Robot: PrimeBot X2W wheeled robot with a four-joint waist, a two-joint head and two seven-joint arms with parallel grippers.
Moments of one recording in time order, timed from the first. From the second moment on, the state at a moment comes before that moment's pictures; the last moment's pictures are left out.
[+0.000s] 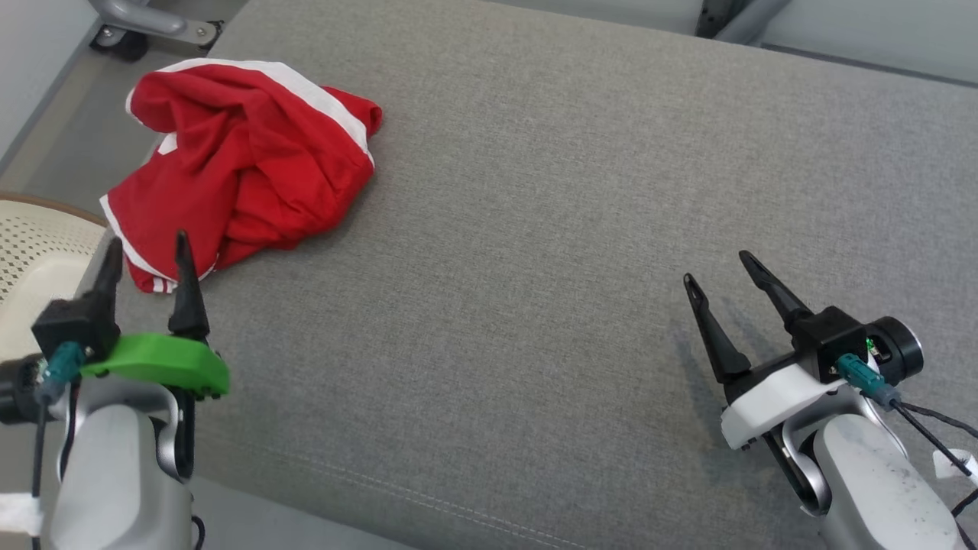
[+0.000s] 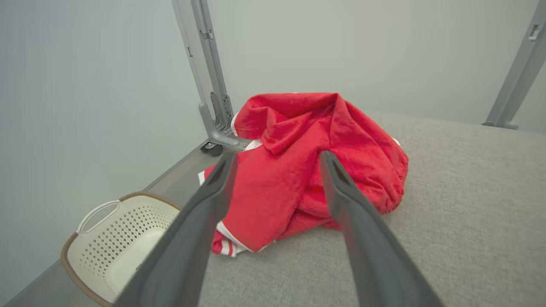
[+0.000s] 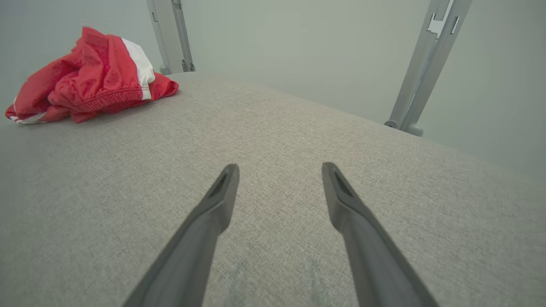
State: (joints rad) left arm -0.41 0.12 0.12 0.51 -0.13 -0.11 -0.26; right arm -0.28 -0.22 0.23 0.31 0.12 0.13 -0.26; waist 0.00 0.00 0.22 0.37
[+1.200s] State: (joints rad) left arm -0.88 0.30 0.11 0.99 -0.22 -0.03 -0.26; right arm -0.35 -0.25 0.20 0.27 0.17 0.13 -0.26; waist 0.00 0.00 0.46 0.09
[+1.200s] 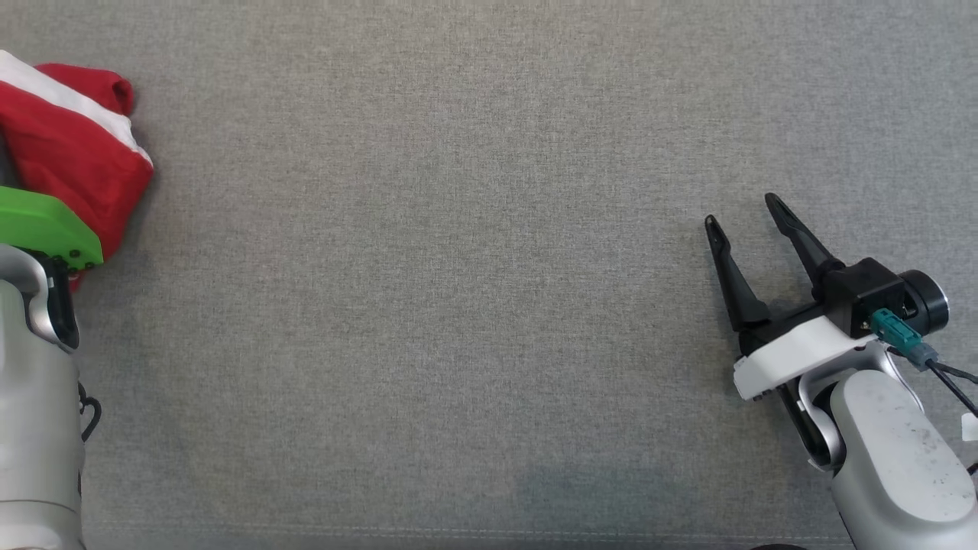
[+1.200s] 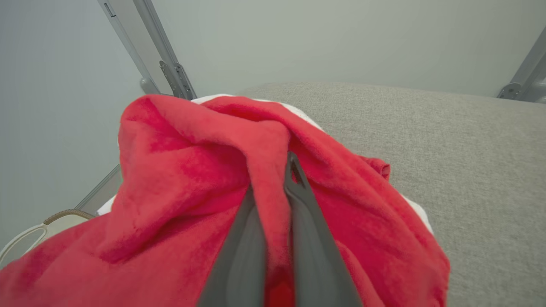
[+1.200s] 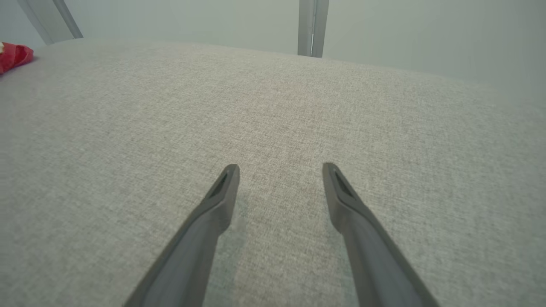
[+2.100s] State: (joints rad) left arm -0.61 0.05 -0.33 0.56 -0.44 -0.13 -0.26; right arm -0.27 -0.10 0.17 0.32 0.20 0.13 -0.26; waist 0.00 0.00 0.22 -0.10
